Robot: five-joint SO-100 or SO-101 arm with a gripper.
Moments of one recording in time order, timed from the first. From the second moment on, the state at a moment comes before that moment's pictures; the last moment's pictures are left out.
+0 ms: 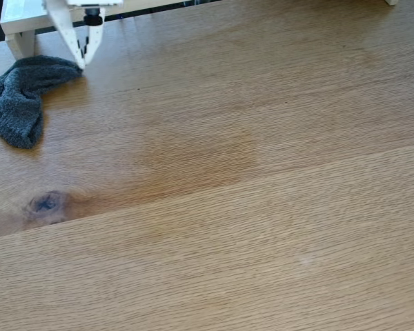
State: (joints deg) arm 4.5 131.0 152.0 35.5 -4.8
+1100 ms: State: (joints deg) arm -3.2 189.1 185.9 72.4 4.7
